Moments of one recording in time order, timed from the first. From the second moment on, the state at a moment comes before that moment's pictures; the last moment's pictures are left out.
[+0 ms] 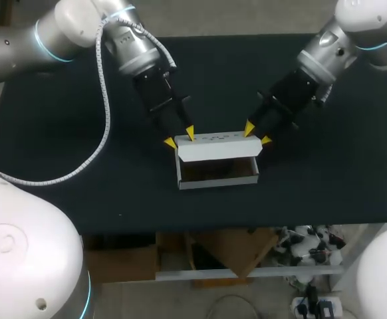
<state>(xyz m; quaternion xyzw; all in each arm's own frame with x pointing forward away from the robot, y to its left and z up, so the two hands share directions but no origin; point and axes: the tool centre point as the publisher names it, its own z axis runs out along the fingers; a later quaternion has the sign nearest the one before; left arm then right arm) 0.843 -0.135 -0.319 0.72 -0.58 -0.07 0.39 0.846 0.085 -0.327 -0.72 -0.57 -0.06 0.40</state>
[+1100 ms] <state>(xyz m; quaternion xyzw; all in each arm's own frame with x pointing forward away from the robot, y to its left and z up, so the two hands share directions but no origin) 0.845 -0.136 -0.316 0.72 -0.57 -0.07 0.39 0.849 0.087 -0.321 -0.72 -0.57 -0.06 0.40</state>
